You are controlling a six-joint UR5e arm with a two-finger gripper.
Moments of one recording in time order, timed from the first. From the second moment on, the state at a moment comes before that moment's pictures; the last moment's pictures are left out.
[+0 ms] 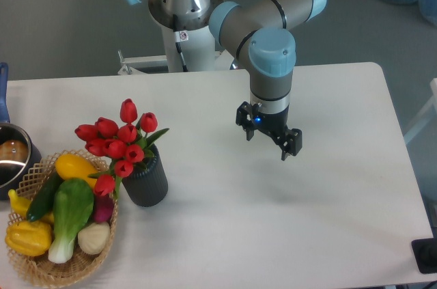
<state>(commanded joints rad) 2.57 -1.84 -1.83 -0.89 1.55 1.22</state>
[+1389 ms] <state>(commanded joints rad) 2.43 -1.77 -1.87 -0.84 1.24 1.23</state>
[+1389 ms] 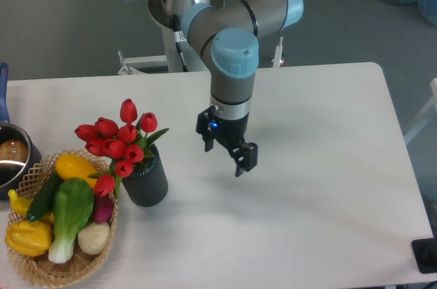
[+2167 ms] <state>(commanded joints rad) 2.45 -1.61 -2.00 -0.88 0.88 1.23</state>
